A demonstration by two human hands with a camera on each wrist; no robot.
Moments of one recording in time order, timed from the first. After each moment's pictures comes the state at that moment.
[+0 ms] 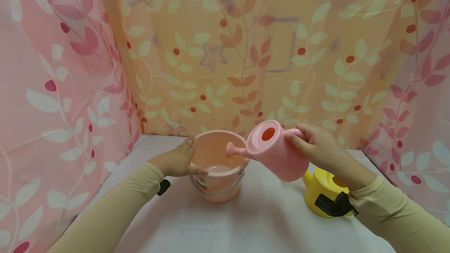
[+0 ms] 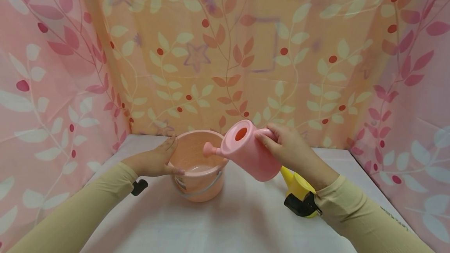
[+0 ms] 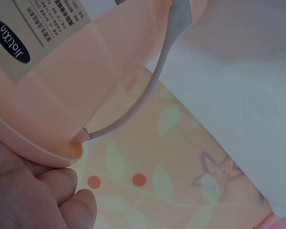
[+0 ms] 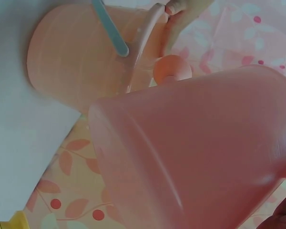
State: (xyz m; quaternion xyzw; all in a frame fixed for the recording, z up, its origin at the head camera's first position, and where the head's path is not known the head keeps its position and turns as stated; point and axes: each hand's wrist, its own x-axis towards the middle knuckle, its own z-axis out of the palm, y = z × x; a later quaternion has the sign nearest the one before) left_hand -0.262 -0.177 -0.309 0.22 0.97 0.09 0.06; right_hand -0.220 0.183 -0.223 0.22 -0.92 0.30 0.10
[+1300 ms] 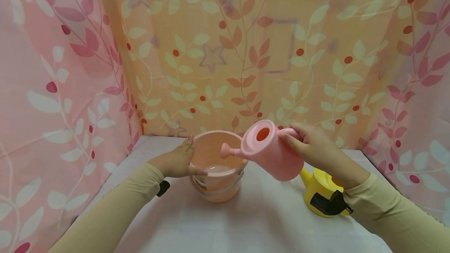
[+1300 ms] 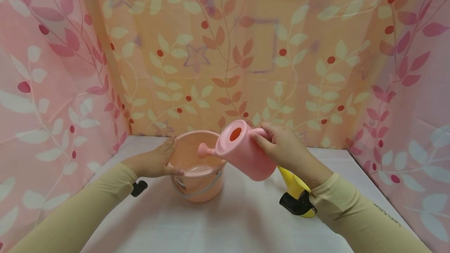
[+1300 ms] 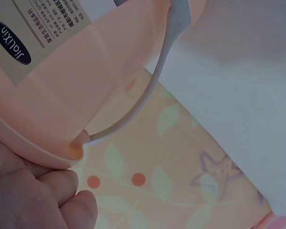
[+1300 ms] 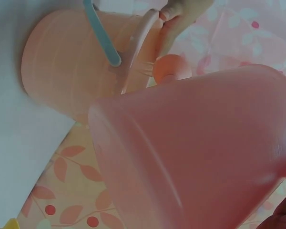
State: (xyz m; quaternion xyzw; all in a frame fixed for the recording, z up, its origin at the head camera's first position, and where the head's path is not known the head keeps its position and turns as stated) left_hand -0.264 -0.179 -0.314 0.22 0.97 0.09 0.05; right_hand -0.216 0.174 -0.220 0.24 -0.92 0.31 0.10
